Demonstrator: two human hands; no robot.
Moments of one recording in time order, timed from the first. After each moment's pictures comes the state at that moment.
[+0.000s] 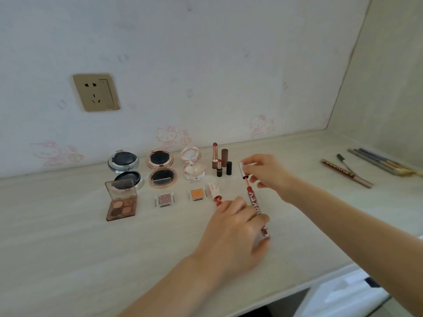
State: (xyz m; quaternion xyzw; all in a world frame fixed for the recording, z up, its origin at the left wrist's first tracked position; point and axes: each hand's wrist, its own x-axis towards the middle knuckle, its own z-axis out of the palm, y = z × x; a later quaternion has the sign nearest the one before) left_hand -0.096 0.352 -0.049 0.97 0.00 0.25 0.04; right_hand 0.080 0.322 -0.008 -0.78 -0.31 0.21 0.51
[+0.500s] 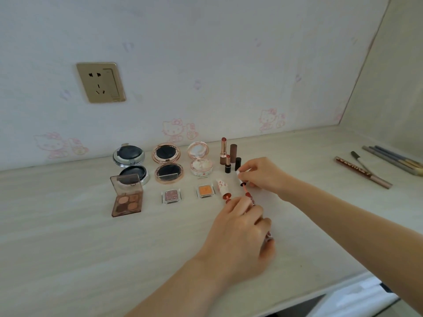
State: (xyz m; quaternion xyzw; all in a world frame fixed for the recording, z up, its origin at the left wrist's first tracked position) left_hand -0.095 0.359 -0.060 0.97 0.02 0.25 0.00; right_hand 0.084 0.353 -0.033 -0.81 -0.36 0.21 0.41
